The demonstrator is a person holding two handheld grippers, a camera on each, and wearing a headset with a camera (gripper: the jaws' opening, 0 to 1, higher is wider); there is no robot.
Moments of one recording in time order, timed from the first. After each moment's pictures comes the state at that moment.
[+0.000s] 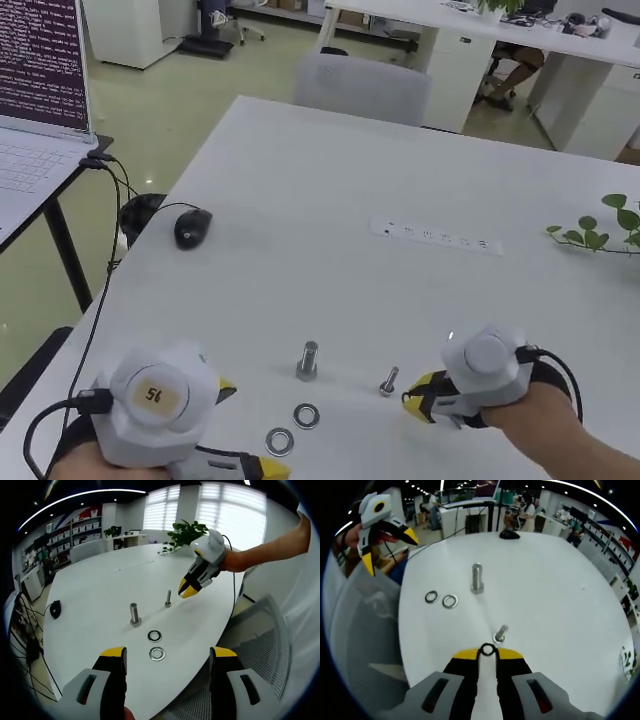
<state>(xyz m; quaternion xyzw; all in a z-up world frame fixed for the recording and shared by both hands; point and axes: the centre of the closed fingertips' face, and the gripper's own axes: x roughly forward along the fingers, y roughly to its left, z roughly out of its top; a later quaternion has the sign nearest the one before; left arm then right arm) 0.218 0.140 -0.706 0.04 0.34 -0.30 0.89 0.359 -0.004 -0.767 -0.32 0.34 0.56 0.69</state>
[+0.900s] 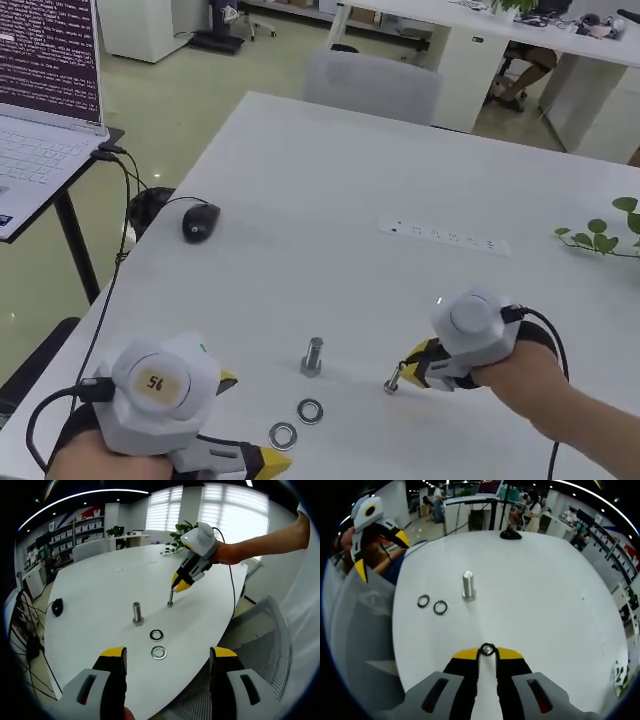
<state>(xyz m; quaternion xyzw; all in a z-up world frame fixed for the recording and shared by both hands) 0.217 0.145 -0.706 0.04 0.34 -0.29 0.90 0.382 0.016 -0.760 -0.36 0.34 0.56 0.67</state>
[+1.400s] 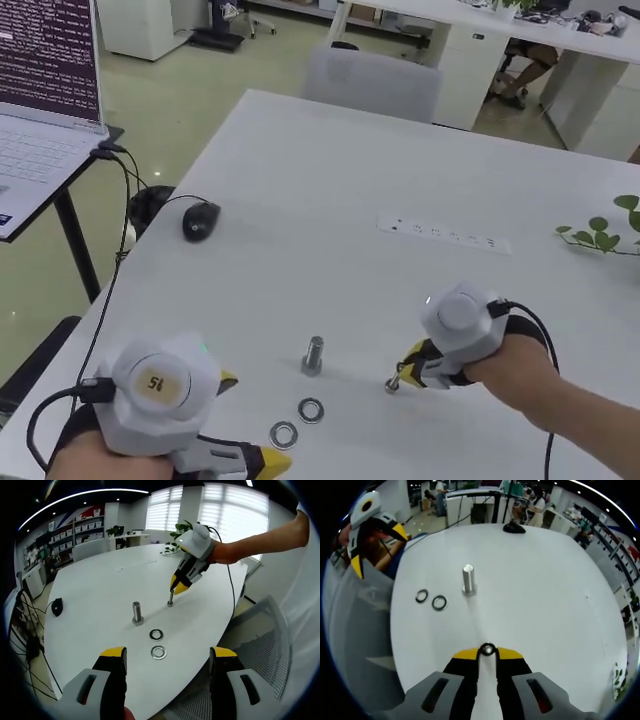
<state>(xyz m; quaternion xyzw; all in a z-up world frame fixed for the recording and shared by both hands) 0.218 0.145 -0.707 0.04 0.34 -0.29 0.90 0.383 0.017 -0.771 -0.38 0.36 0.56 0.65</state>
